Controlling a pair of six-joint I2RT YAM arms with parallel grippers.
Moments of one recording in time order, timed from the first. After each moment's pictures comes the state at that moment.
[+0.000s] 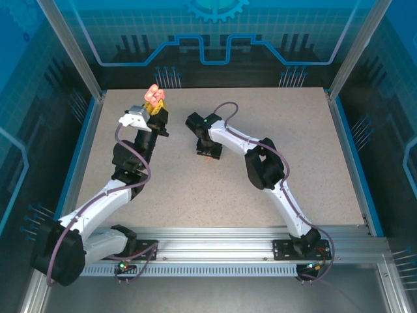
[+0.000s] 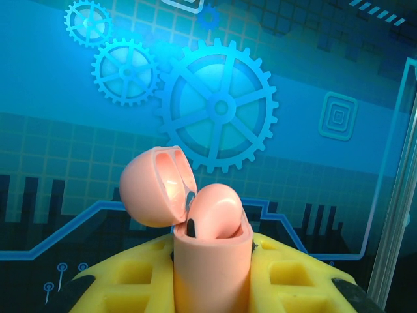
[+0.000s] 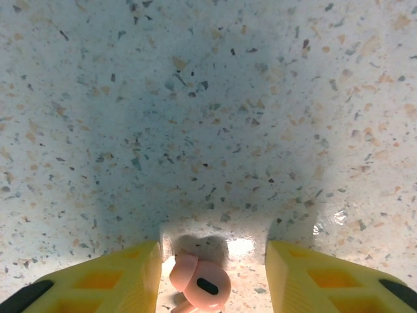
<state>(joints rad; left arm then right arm) -0.37 1.10 0.64 0.86 -0.16 -0.14 0.71 2.48 2.19 -1.17 0.12 1.02</state>
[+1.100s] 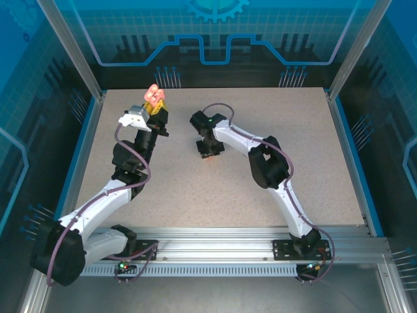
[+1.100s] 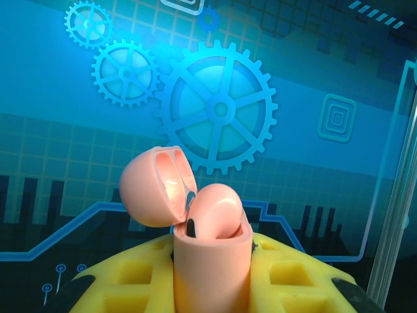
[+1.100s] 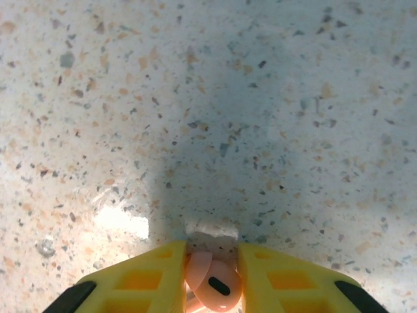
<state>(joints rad) -0.37 1.10 0.64 0.87 -0.16 -0.14 0.67 2.43 2.09 -1.06 -0.01 0.40</state>
